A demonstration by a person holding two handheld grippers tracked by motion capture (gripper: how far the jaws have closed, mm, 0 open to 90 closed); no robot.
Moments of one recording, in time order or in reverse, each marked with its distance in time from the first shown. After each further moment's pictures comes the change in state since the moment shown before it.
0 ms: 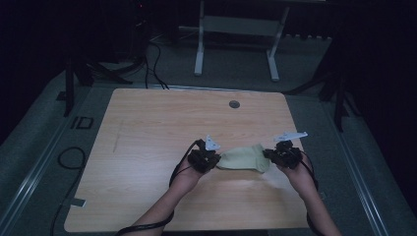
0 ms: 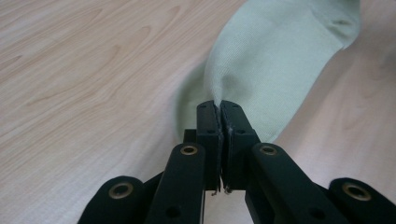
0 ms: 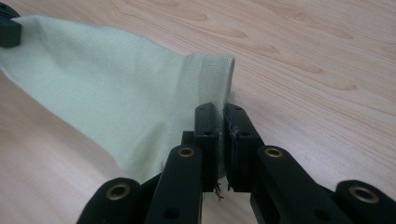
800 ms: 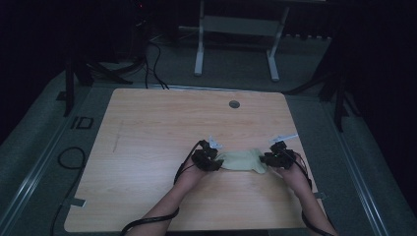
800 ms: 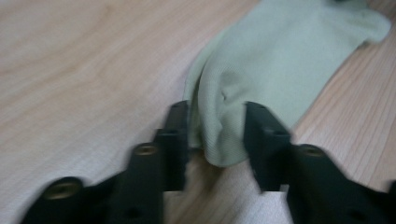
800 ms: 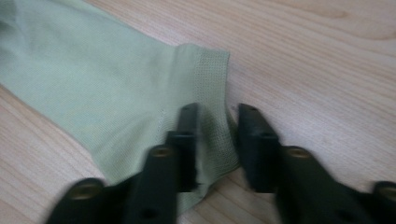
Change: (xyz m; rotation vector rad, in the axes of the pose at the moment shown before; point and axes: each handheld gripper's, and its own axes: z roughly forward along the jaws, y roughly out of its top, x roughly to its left) left arm 0.009 -0.008 0.035 0.044 0.009 -0.037; right arm -0.018 -0.017 0.044 0.105 -0.001 0.051
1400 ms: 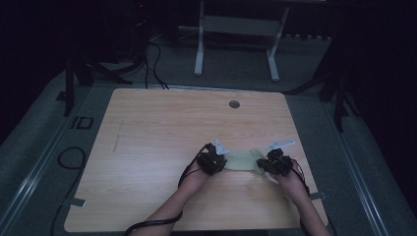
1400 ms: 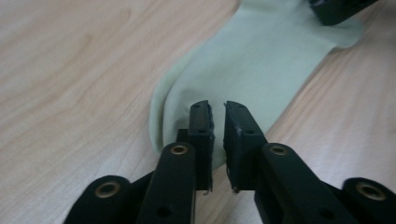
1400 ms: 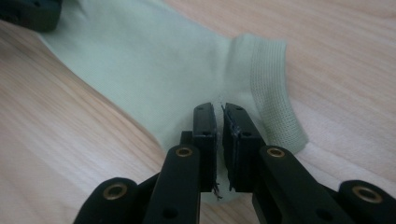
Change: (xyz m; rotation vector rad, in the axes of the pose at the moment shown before) left arm -0.021 -0.001 0.010 0.001 0.025 0.099; right arm 0.027 -0.012 -0.004 -0.021 0.030 -0.049
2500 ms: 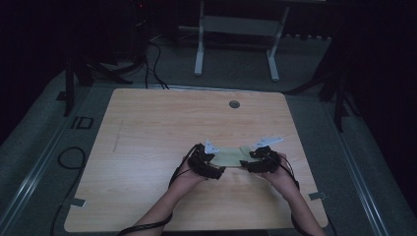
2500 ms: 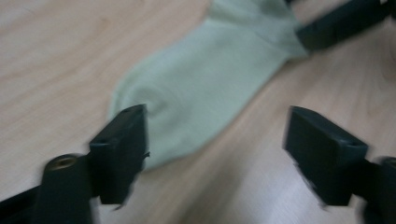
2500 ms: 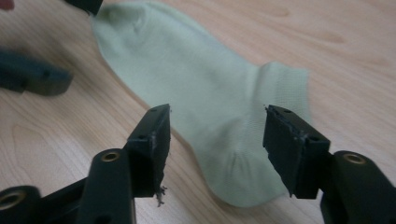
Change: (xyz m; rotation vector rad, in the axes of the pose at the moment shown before) left arm 0.011 -0.014 -0.027 -0.006 -0.069 -0.062; right arm 0.030 0.027 0.003 -0.073 0.052 -0.076
